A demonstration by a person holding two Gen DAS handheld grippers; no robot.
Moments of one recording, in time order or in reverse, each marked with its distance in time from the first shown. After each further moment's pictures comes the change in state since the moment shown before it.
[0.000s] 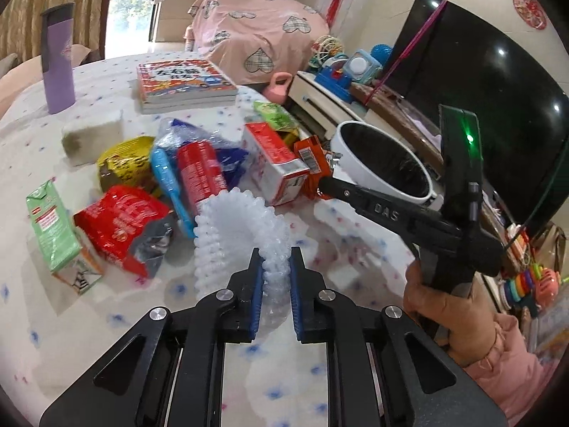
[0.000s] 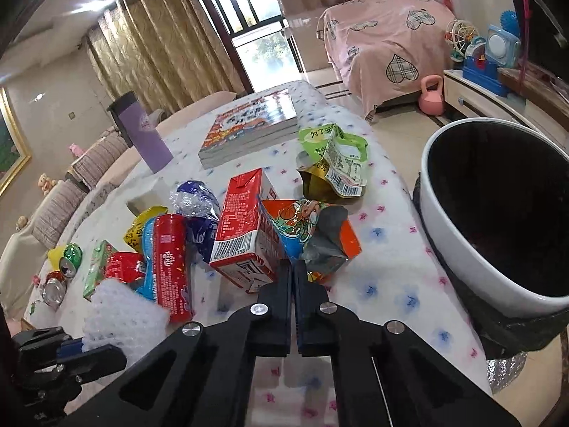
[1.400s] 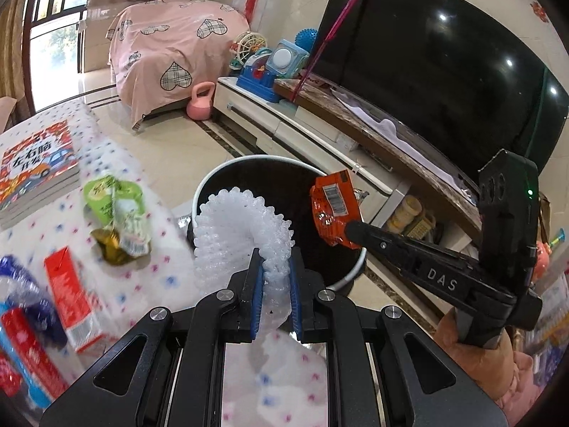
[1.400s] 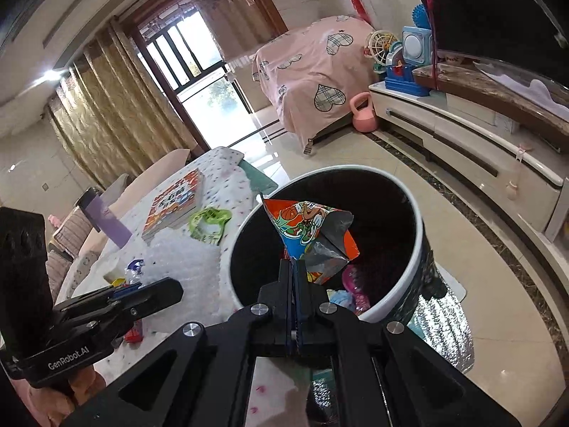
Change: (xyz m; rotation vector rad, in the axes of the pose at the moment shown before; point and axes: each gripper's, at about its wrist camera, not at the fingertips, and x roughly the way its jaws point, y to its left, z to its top) left arm 0.108 -0.141 0.097 0.210 0.006 -0.162; right arm -0.106 -0.137 0.026 0.201 -0.142 -0.104
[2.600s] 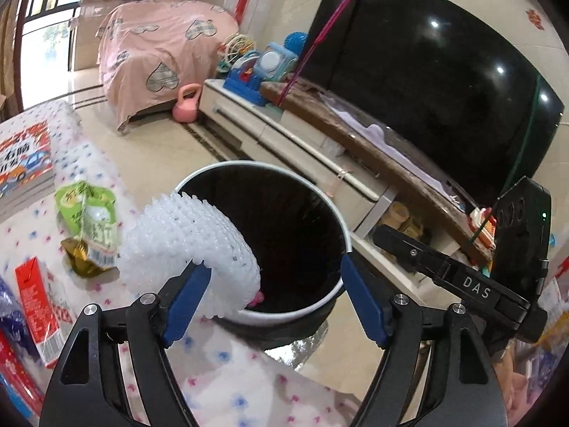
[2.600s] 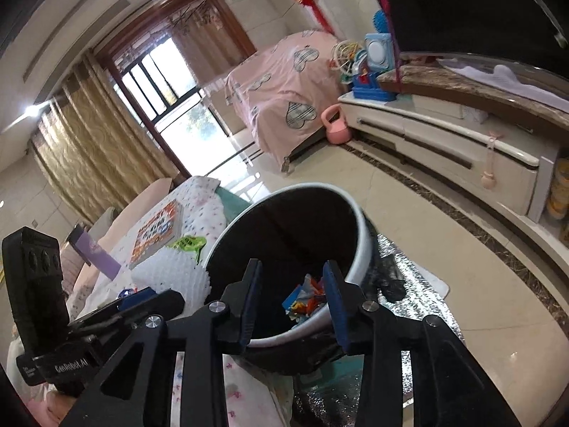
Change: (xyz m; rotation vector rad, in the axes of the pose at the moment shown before) left arm 0.015 -0.013 0.005 -0.008 -0.024 -0.076; right arm -0.032 -0.035 -0.002 0.118 -0.095 -0.060
